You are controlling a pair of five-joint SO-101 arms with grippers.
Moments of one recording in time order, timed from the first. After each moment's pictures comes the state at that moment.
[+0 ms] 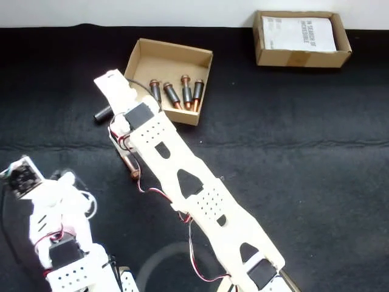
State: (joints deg) left arm -31.3 -103.2 96.0 45.1 19.4; right arm -49.4 65.1 -82.1 97.0 -7.8
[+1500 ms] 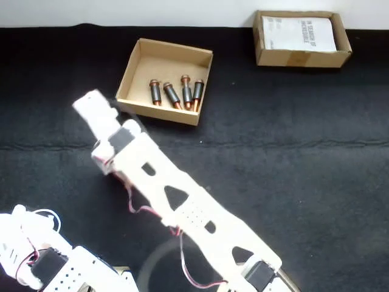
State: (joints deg) left arm -60.7 -103.2 96.0 49.6 19.5; right arm -57.8 76.3 -86.0 85.7 -7.8
